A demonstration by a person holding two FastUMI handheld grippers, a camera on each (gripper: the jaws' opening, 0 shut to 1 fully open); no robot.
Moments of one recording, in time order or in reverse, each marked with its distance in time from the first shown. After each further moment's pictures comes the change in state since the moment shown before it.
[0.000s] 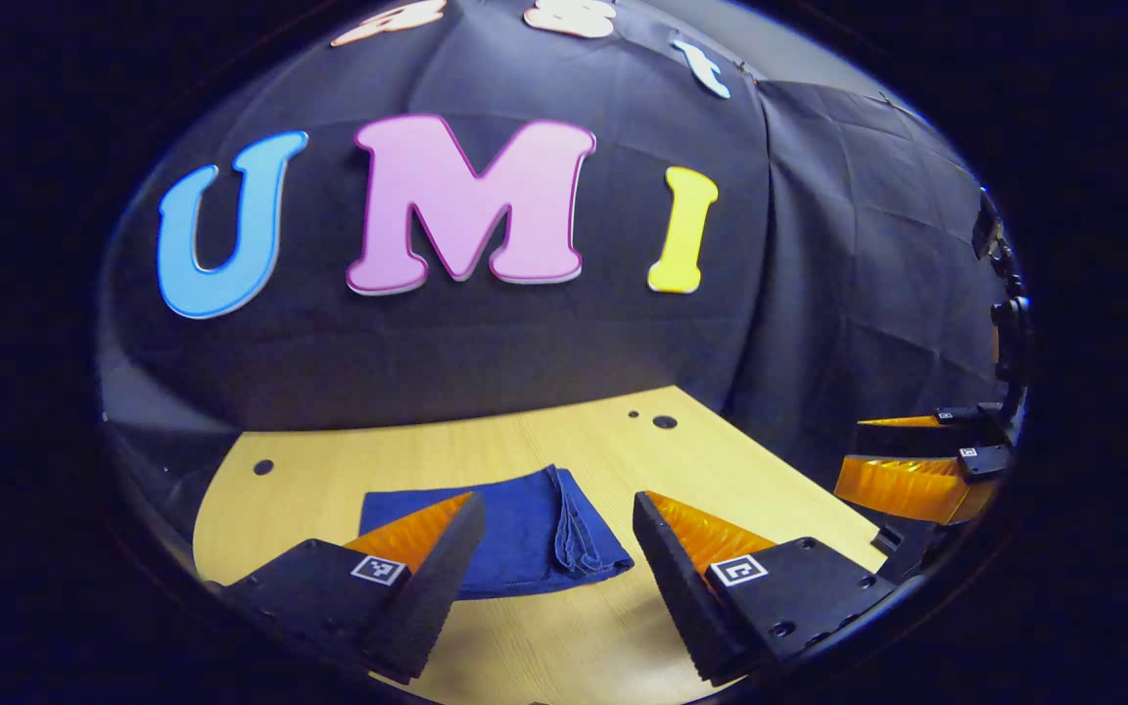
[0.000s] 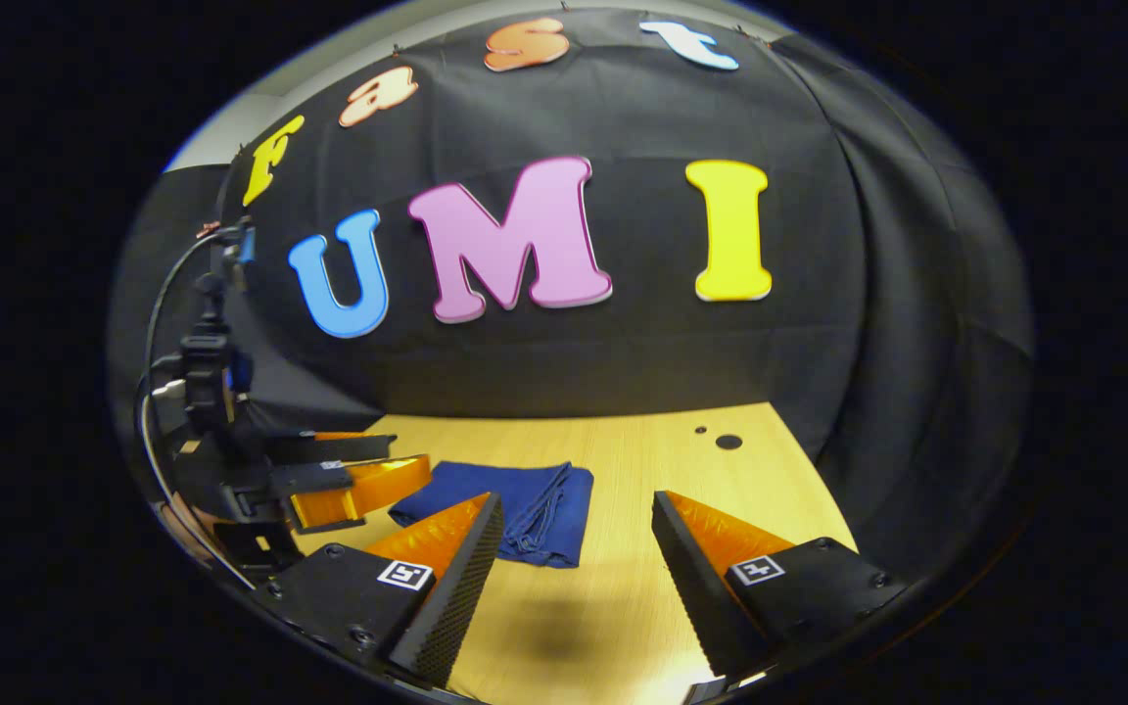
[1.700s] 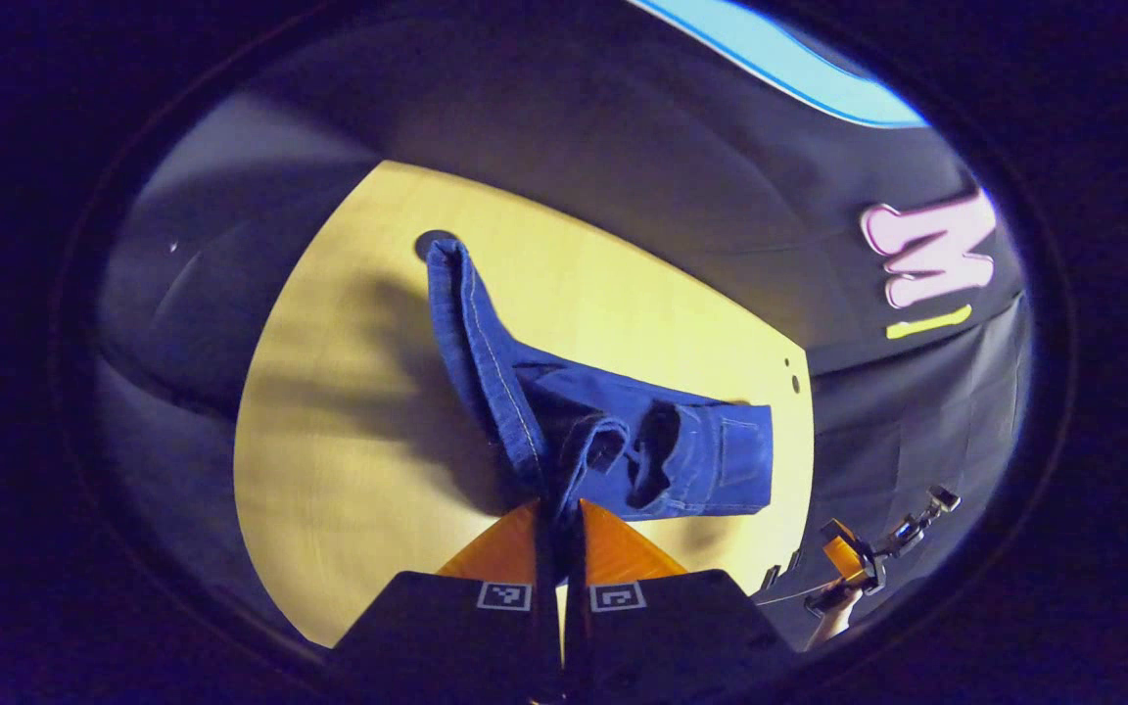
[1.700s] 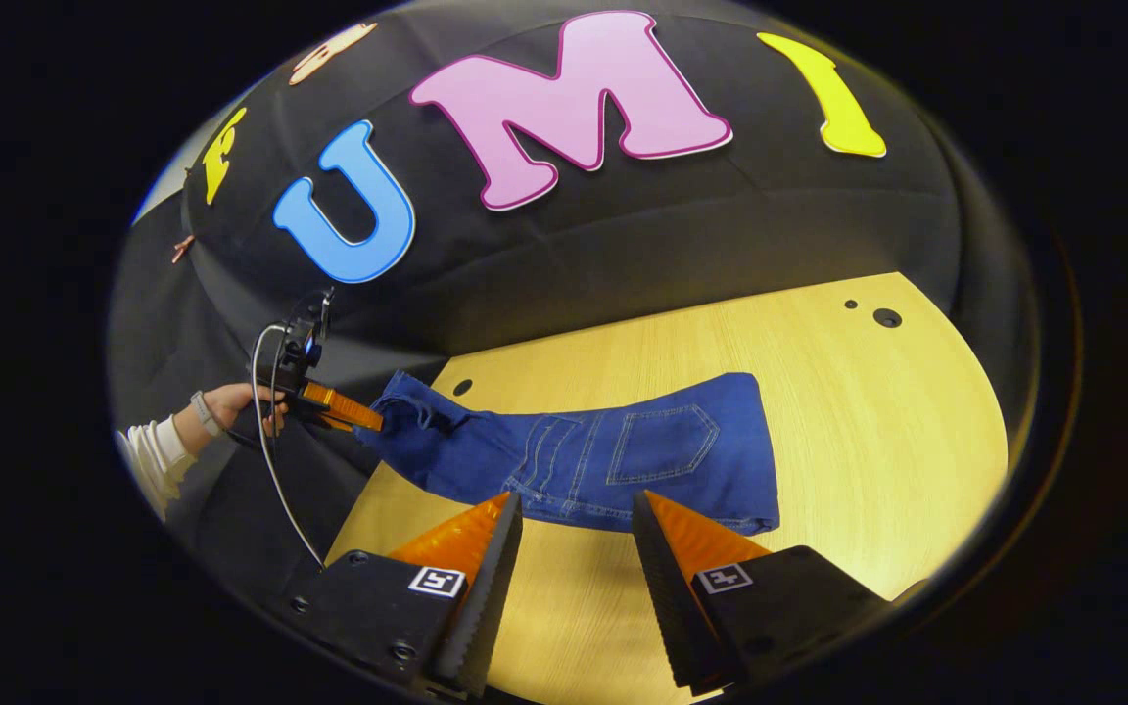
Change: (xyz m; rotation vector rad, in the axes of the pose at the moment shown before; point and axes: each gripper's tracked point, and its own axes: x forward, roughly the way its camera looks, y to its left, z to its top) left arm 0.085 0.291 -0.168 -0.567 0.792 -0.100; right arm 0.142 0.159 -0.101 0.229 0.385 0.181
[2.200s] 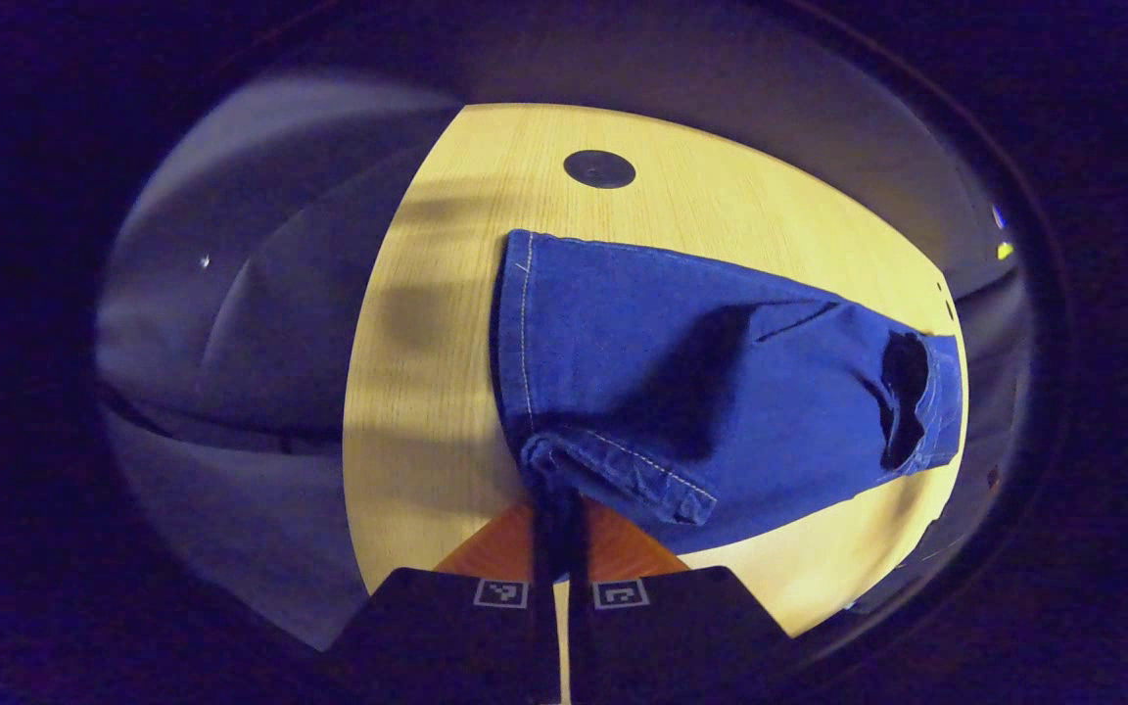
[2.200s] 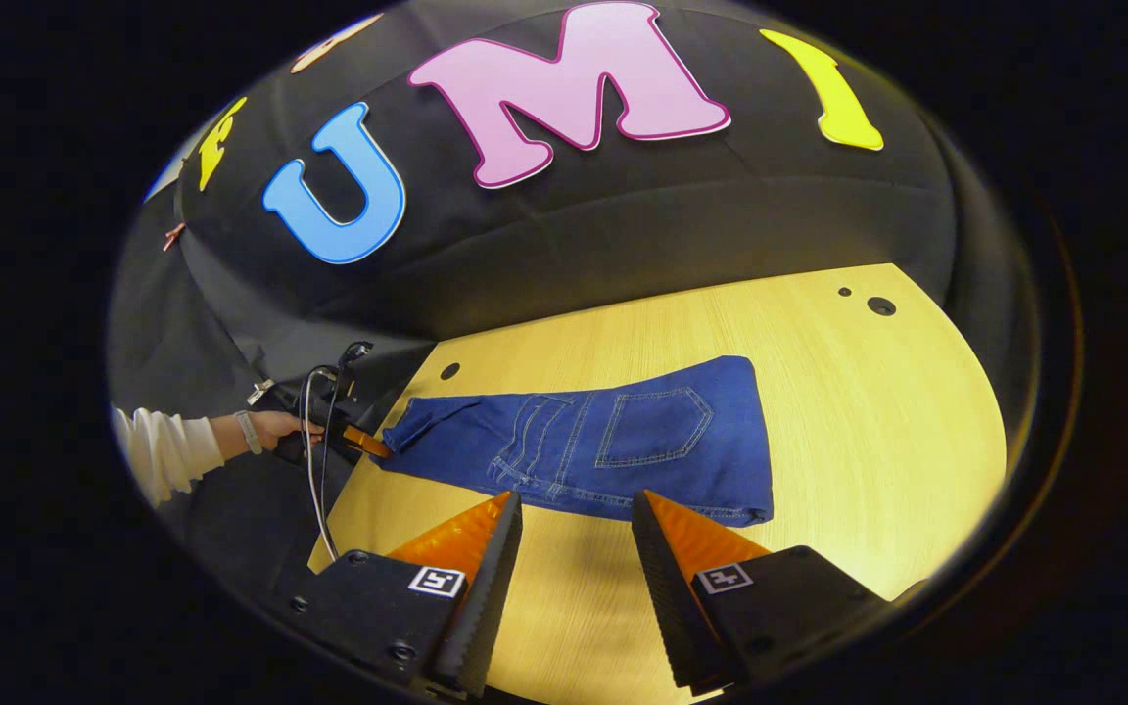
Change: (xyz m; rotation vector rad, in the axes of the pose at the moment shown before) left arm 0.048 0.208 -0.052 -0.021 0.112 0.351; right arm 0.013 0.001 -0.028 -0.017 0.051 -0.042
